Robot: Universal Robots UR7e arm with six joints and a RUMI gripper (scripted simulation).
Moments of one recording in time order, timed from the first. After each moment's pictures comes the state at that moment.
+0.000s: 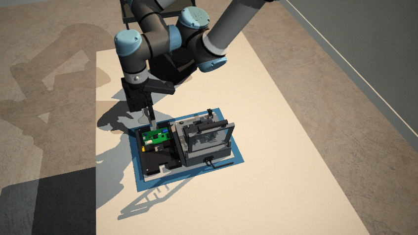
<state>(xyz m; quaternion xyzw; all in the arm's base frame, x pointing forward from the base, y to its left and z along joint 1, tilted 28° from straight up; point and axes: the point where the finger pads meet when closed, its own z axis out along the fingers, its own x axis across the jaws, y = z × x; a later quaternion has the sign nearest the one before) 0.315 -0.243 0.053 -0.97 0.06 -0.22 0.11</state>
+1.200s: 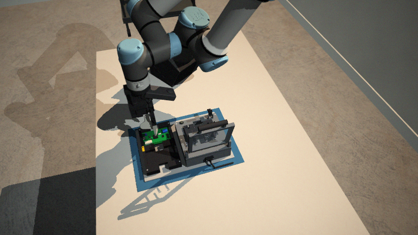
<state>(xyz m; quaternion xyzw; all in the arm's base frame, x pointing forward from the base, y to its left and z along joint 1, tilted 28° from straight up) 0.328 -0.237 0.026 -0.97 0.06 -0.22 0.11</state>
